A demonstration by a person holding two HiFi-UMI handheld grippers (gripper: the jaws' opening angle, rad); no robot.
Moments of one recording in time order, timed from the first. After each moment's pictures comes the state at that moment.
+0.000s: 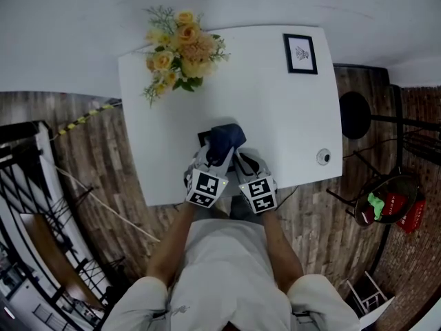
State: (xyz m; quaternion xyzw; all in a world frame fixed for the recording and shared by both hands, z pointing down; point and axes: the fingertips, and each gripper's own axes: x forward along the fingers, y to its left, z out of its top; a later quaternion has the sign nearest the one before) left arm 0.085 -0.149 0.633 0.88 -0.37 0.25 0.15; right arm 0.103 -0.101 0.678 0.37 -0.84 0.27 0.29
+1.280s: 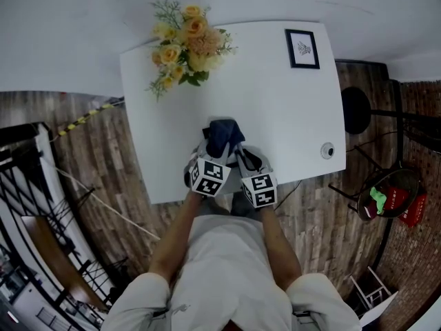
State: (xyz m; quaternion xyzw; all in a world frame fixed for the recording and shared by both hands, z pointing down) left arm 0.054 -0.146 0.679 0.83 -0.38 0.35 0.19; right arm 0.101 -0.100 0.692 0.42 -0.82 0.30 0.27
